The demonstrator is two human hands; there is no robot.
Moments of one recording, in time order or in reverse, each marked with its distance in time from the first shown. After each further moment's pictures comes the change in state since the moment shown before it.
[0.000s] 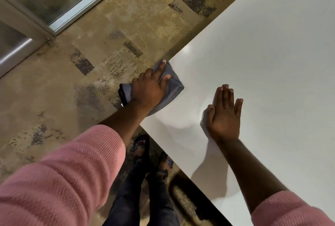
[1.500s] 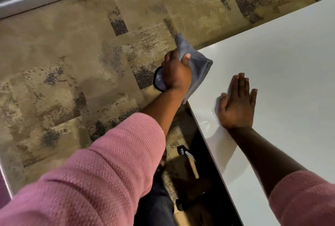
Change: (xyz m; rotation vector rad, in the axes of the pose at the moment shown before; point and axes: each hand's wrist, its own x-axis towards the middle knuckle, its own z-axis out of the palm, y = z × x) left_hand -0.087 -0.028 0.005 -0.792 0.311 -0.645; right_hand -0.026 -0.054 0.030 -0.177 -0.004 -0.336
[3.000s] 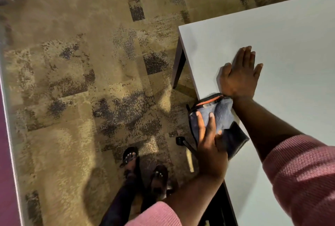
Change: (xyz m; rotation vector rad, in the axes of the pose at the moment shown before) left_hand -0.339 -0.051 0.102 -0.424 0.153 0.017; right_hand -0.003 -0.008 -0.016 0.019 -0.032 -0.017
